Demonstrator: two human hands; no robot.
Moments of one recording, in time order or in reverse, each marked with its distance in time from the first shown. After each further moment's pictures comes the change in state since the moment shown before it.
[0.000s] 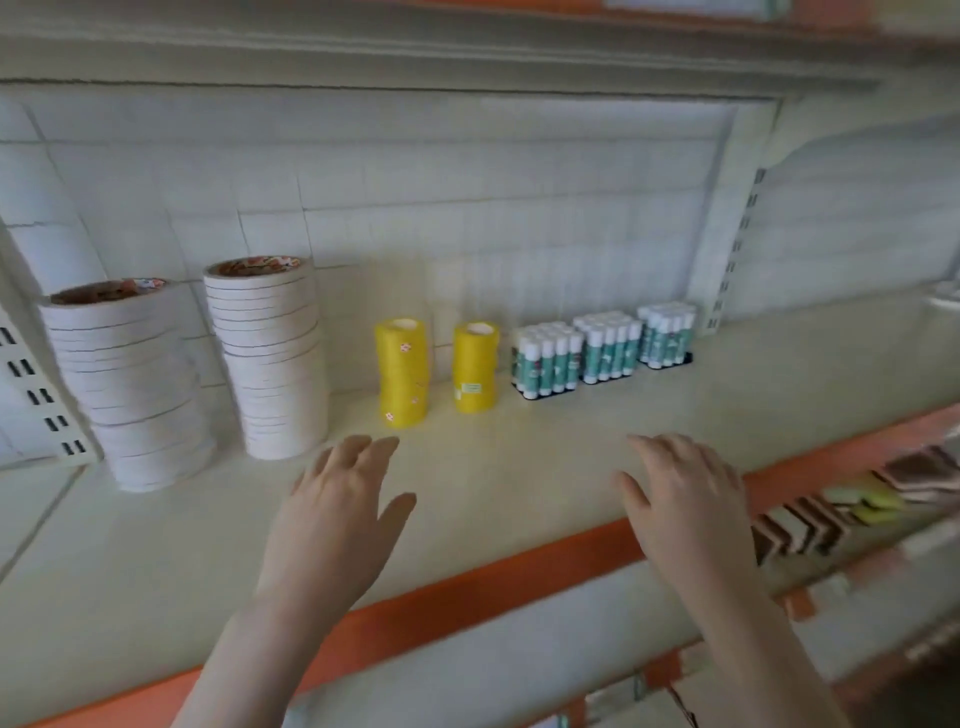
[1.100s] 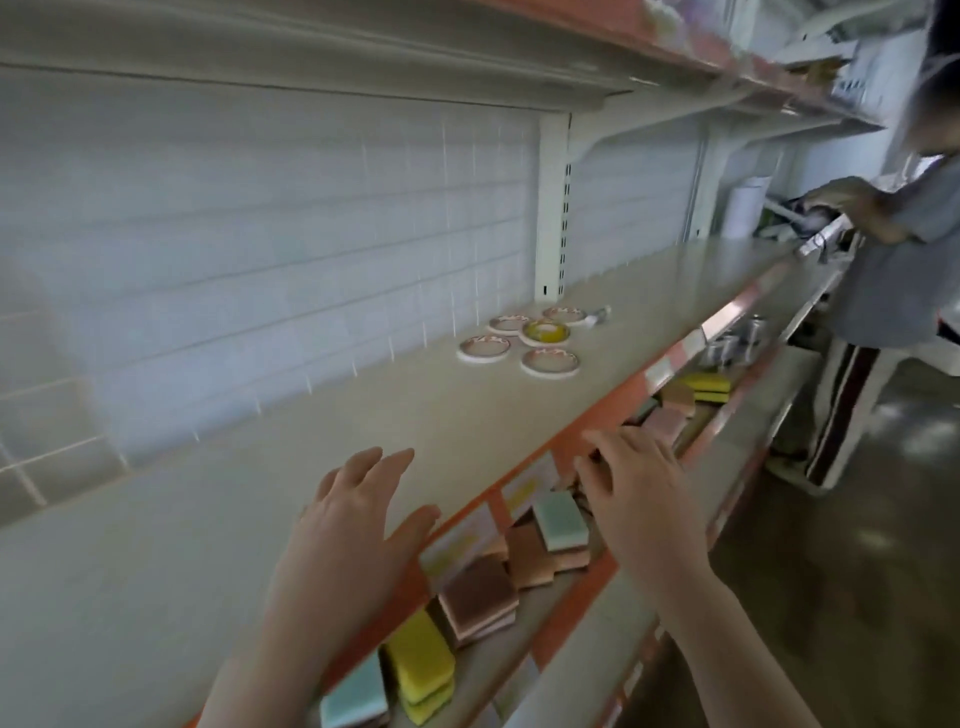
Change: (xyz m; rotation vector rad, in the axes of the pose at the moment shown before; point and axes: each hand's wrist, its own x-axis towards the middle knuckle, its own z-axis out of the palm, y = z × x) left_hand 0.276 0.731 0.388 -0.270 -0.199 0.340; right_hand 0.195 0.781 0.036 0.002 -0.001 0.362
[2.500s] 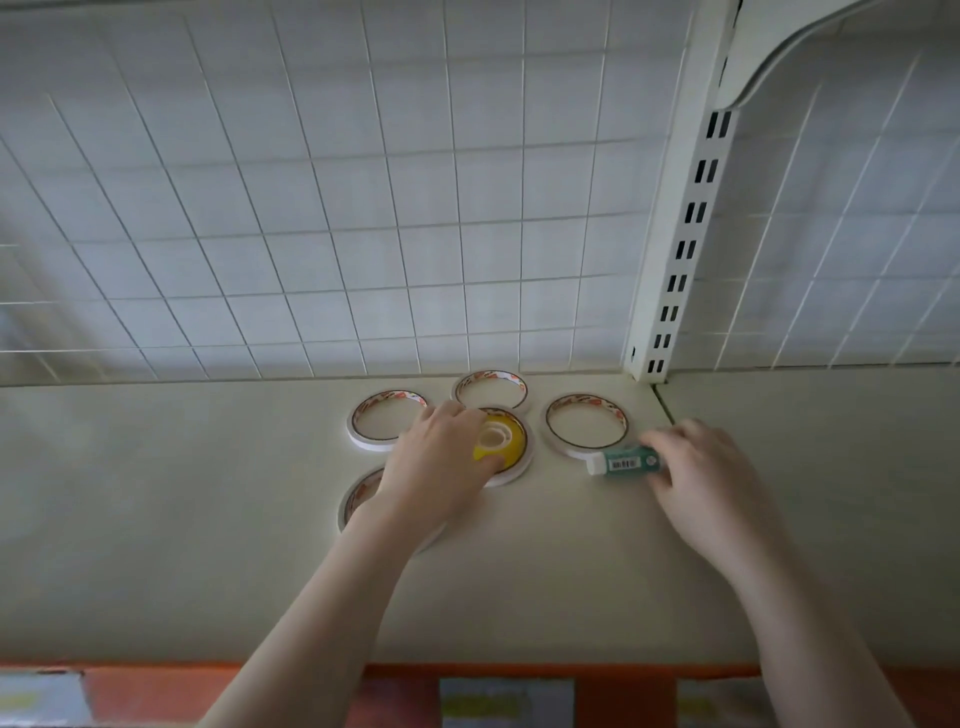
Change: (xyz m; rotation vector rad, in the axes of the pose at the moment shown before) left_hand 0.365 0.157 0.228 0.289 0.031 -0.643; right_hand 0.416 0.264 0.176 0.125 -0.579 -0.597
